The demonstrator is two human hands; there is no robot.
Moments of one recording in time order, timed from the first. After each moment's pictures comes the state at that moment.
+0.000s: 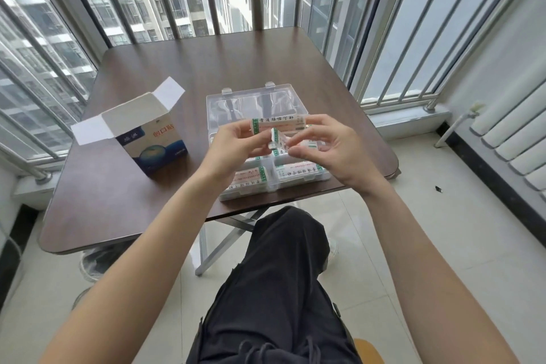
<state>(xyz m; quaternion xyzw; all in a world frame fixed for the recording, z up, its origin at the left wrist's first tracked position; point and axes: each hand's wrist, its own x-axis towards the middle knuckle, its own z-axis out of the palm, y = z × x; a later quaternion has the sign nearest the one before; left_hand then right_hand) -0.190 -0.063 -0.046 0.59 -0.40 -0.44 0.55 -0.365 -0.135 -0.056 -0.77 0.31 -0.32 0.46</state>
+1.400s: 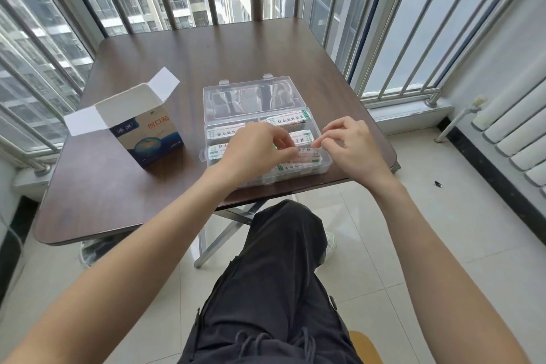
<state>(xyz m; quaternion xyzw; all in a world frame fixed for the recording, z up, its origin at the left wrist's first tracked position) -0.214 -0.076 -0.051 0.71 -0.65 -0.16 0.22 -0.386 -0.151 -0.072 -0.82 0.47 -0.23 0.23</state>
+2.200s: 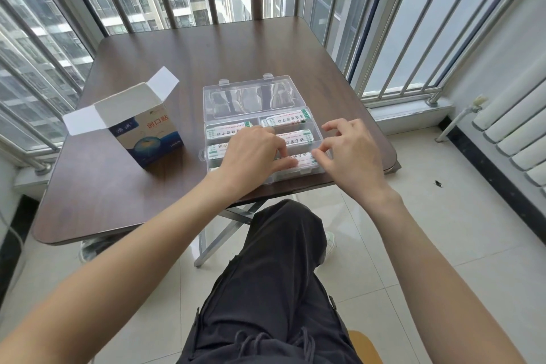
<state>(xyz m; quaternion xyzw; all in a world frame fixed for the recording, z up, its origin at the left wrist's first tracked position) -0.212 -0.074 -0.066 0.68 -0.71 0.02 0.15 -0.384 -0.134 -0.076 -0.87 0.45 -0.22 0.03</state>
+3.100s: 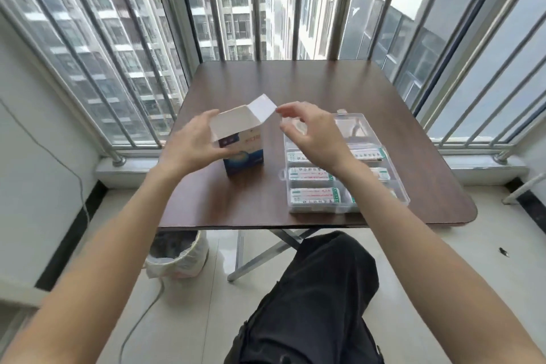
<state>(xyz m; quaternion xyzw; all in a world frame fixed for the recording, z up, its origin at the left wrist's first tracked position) -0.017 0.012 -0.042 0.84 -0.49 -0.04 0.22 -0.214 -0.116 -0.021 -0.89 0.21 -0.31 0.27</state>
